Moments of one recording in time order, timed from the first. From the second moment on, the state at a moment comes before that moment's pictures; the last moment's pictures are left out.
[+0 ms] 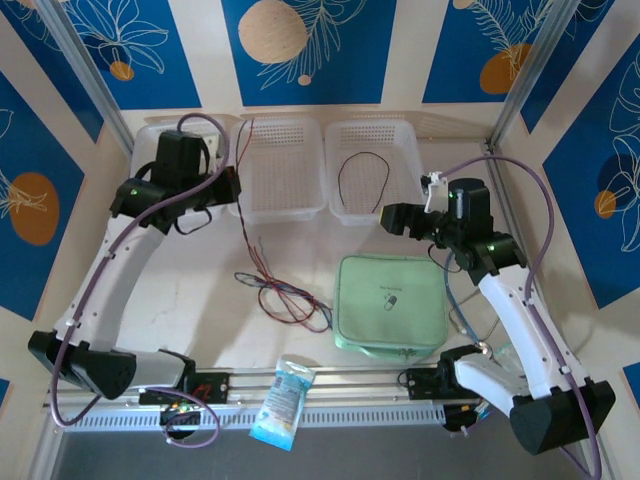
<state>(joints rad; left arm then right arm) -0.35 1.32 1.60 -0.94 0.13 -0.39 0.24 1.00 1.04 -0.62 -0.35 0.36</state>
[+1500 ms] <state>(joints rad) -0.54 1.17 1.24 -0.28 0.33 -0.46 0.48 1.34 1.52 -0.28 -0.60 0.63</state>
